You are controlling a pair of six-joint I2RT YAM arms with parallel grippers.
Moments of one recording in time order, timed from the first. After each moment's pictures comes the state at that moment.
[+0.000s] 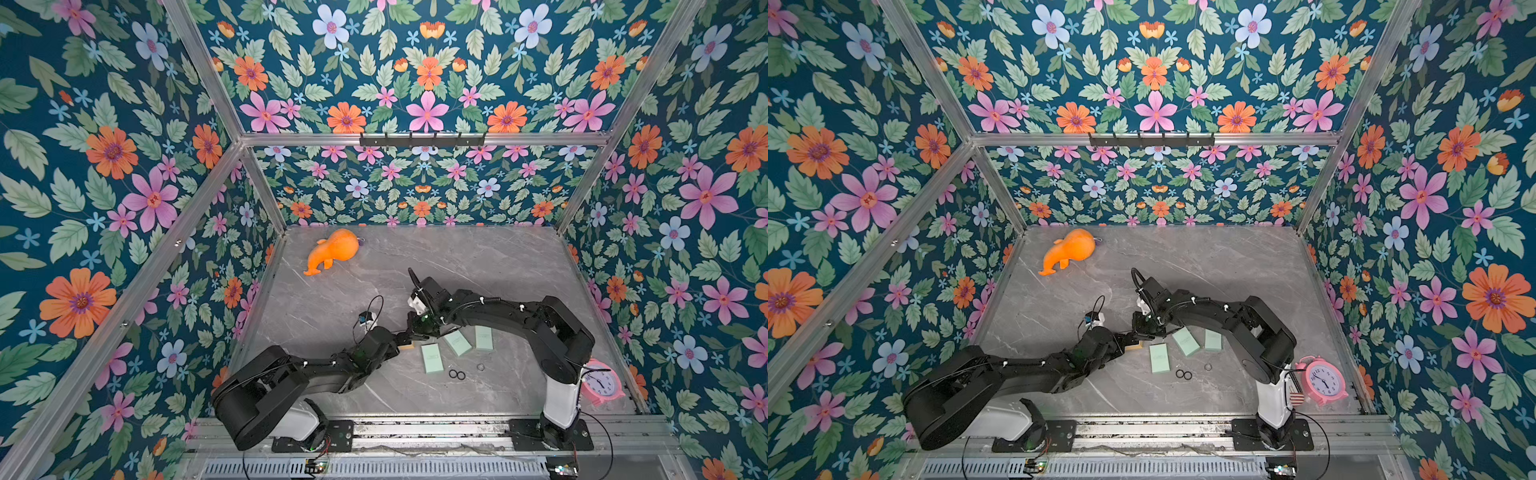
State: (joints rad) left arm -0.84 1.43 0.30 0.36 -0.22 -1.05; right arm 0.80 1.90 1.24 -0.42 -0.46 0.81
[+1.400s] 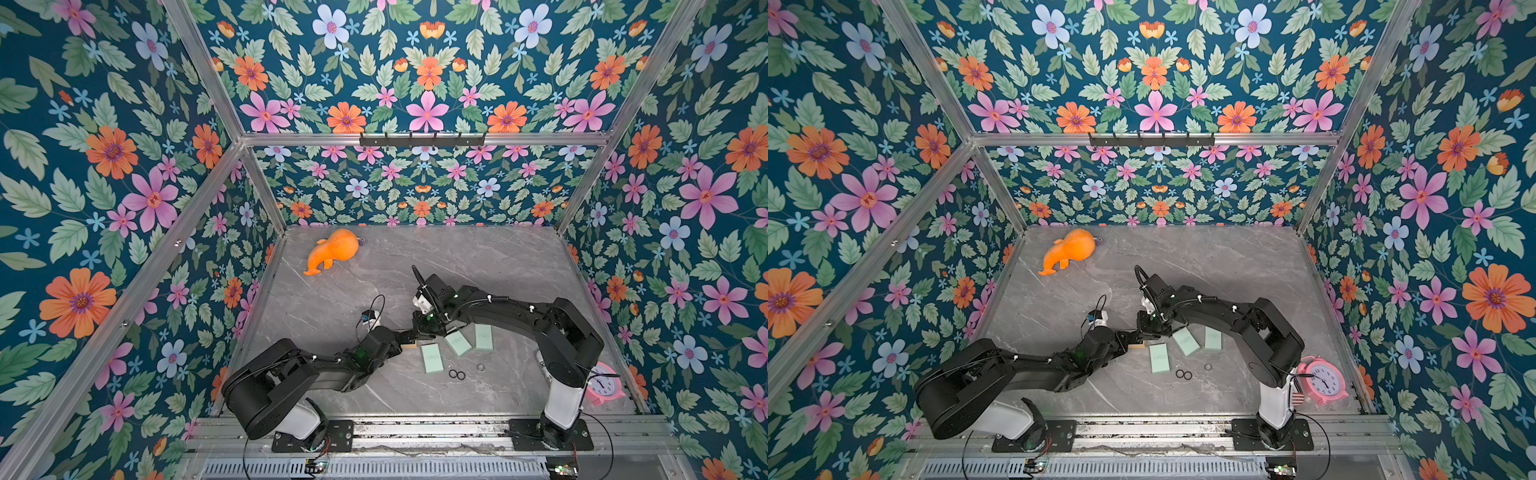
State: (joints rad) left arm -0.84 1.49 0.30 0.46 -0.22 -1.02; right arm 0.78 1.85 1.25 -0.53 -0.46 0.76
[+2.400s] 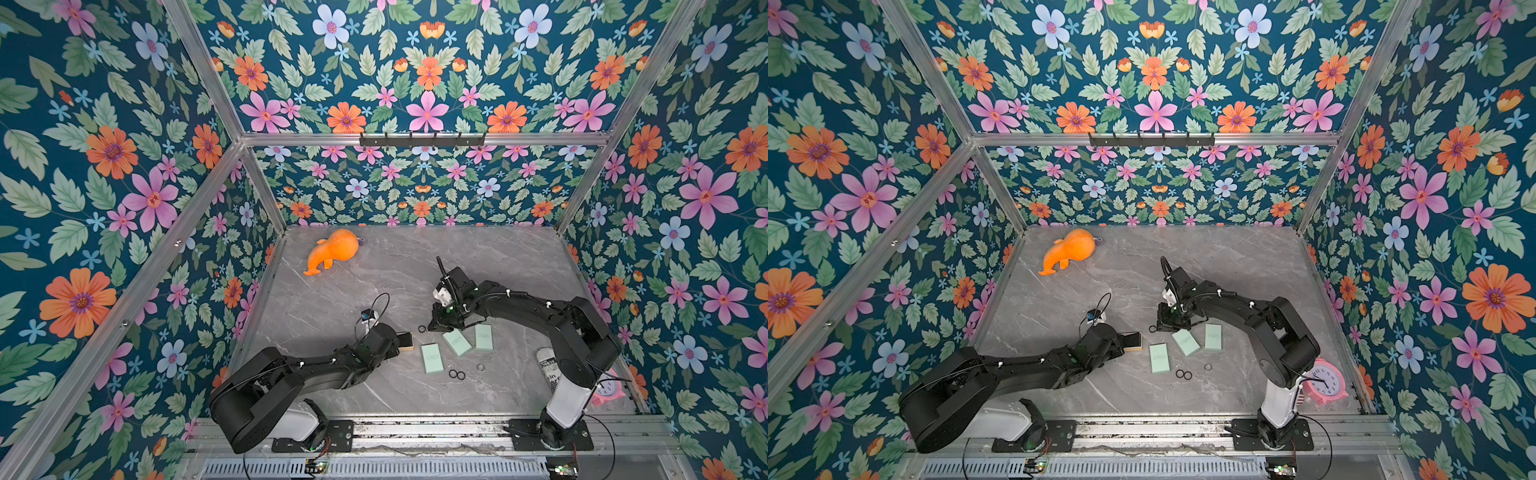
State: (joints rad) left arm -0.83 1.40 0.37 0.15 -0.27 -0.97; right arm 0.62 1.81 1.15 -0.52 -0.47 0.68
